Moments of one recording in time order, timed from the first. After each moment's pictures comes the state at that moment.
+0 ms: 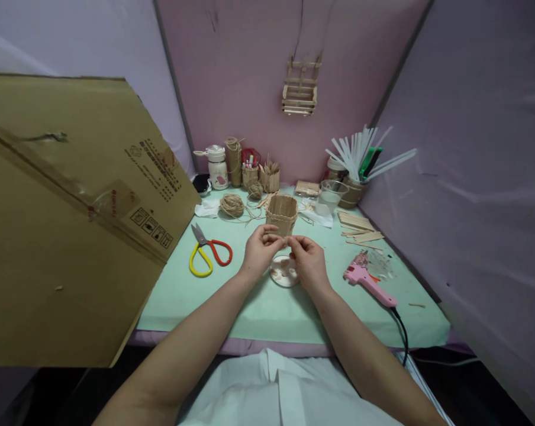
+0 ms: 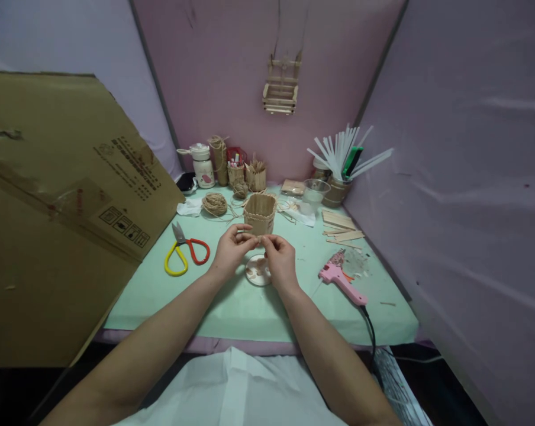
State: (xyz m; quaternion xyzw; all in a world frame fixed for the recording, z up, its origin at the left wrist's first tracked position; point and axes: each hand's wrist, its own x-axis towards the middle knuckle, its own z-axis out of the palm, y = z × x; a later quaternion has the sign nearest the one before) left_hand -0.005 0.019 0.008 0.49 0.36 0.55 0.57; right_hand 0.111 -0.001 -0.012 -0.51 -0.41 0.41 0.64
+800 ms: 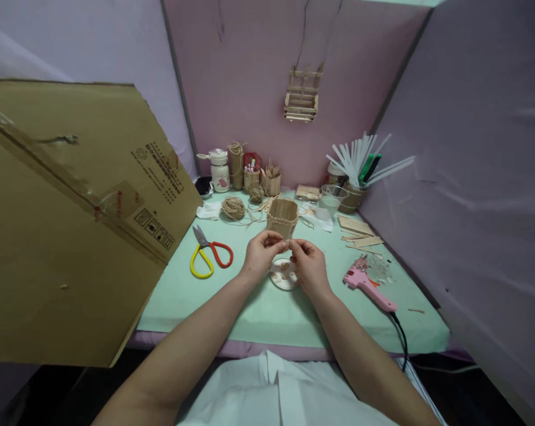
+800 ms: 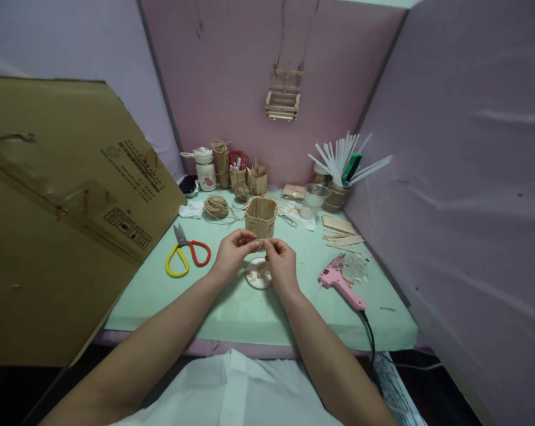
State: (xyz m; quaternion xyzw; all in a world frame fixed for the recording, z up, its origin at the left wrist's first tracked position) left_hand -0.004 0.022 0.007 0.48 0.36 0.55 0.58; right_hand 0.112 -0.003 -0.011 -0.50 -0.41 0.41 0.64
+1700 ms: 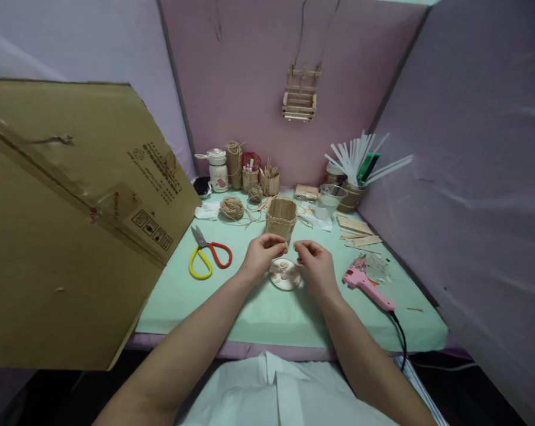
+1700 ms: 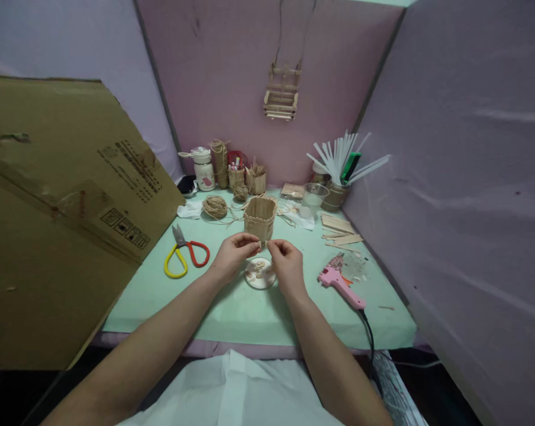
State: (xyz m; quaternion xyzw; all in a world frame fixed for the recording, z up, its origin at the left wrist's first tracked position) left_hand -0.004 0.018 0.013 0.46 0.37 0.51 0.62; right_hand 0.126 -0.015 0.002 -0.55 -0.43 0.36 0.61
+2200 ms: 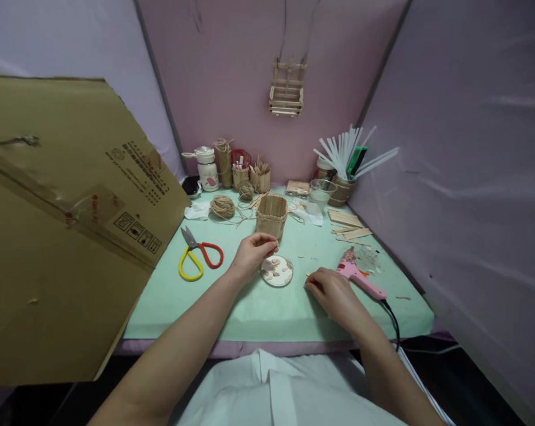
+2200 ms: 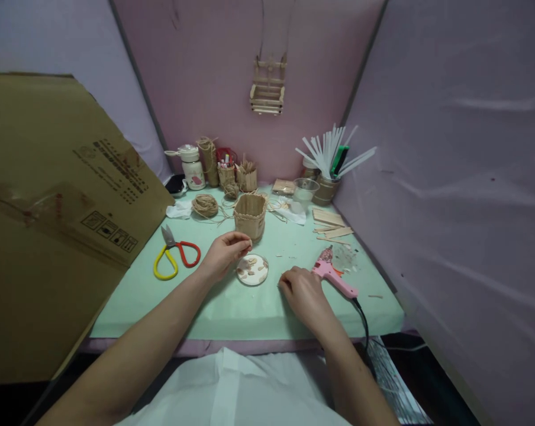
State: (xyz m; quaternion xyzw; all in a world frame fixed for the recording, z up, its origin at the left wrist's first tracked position) left_hand -0.005 0.020 0.009 0.45 0.38 0.48 0.65; right_hand 0.182 -0.079 -0.002 -0.65 -0.73 0.13 0.19
